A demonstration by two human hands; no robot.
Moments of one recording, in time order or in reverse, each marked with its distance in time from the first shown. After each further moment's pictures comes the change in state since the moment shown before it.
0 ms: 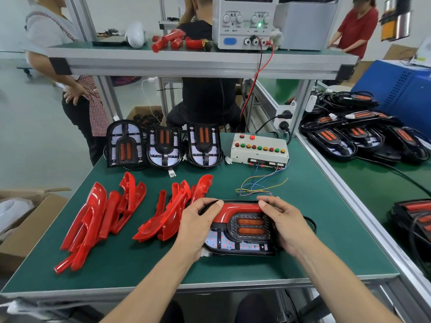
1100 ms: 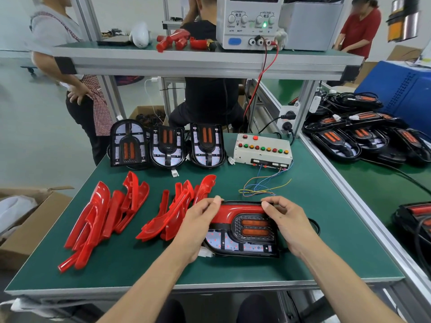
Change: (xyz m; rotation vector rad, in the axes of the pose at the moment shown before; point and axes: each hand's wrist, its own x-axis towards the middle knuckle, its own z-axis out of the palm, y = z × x) left_hand 0.001 0.005 -0.010 0.134 -0.101 -0.044; right_hand 0.006 0.002 -0.005 -0.250 0.024 -0.134
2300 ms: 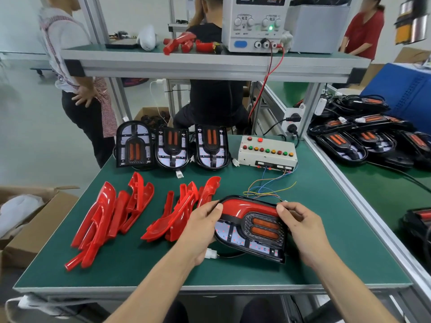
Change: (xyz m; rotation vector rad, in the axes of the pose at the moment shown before) left_hand -0.006 0.005 0.003 -0.009 0.005 -0.140; right_hand -0.010 0.005 -0.013 0.127 0.103 -0.048
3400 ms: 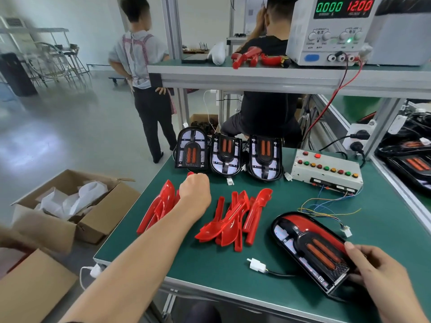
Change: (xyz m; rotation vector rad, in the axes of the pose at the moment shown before) left_hand 0.057 0.078 -0.130 1.504 0.579 -0.006; right_hand -0.010 0.013 -0.016 -0.307 0.103 -0.058
